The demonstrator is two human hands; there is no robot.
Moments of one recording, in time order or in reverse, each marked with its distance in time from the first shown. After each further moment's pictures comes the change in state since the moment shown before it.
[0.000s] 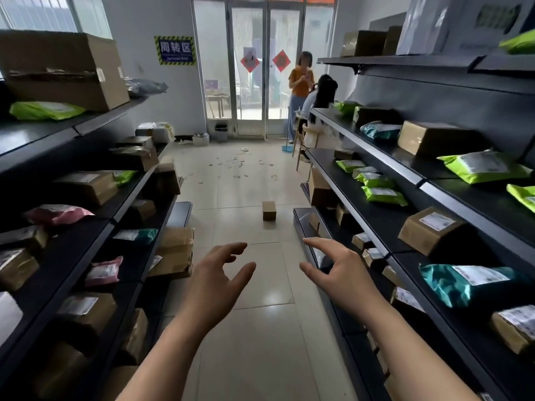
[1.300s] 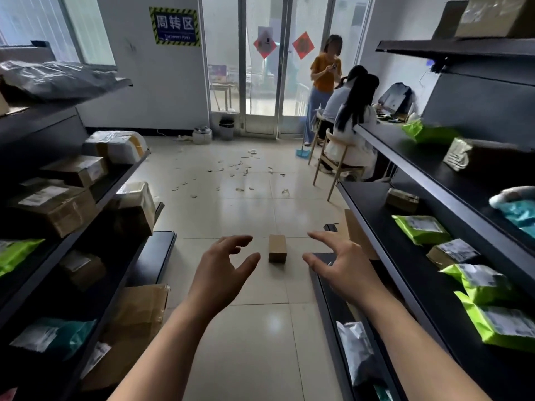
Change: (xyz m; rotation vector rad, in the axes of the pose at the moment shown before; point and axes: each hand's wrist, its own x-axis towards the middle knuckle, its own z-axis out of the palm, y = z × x) left_hand 0.663 -0.165 0.143 -0.043 -0.007 -0.077; right_hand 0.669 0.203 0.091 -0.065 -0.064 -0.019
